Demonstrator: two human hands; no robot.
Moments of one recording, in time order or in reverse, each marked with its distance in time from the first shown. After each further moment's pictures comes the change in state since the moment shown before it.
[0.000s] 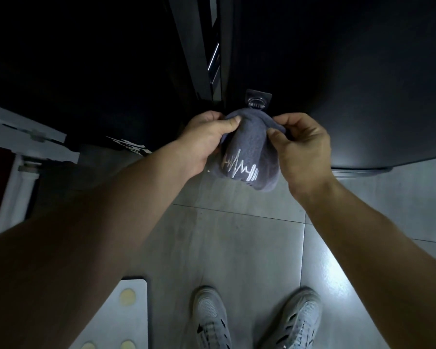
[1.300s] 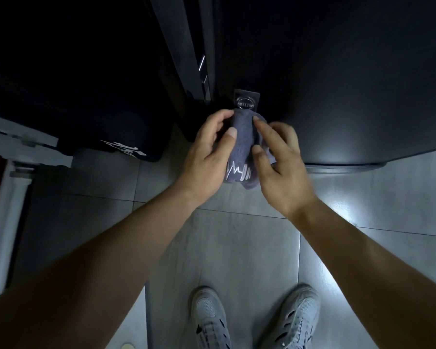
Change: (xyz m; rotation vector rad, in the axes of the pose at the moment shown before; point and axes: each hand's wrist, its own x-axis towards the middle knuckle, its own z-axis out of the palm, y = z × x) left_hand -0.034 -0.036 0.011 0.317 0.012 0.482; right_hand -0.025 0.028 -0.008 -0.398 -0.197 -0.257
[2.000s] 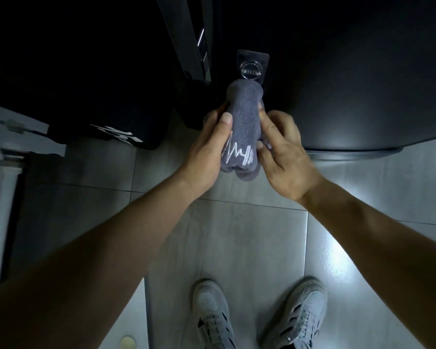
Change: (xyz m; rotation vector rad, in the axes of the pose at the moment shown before) left_hand 0.003 -0.041 0.011 -0.268 -0.113 -0.161; right_hand 0.009 0.064 0.011 -0.239 -0.196 -0.170
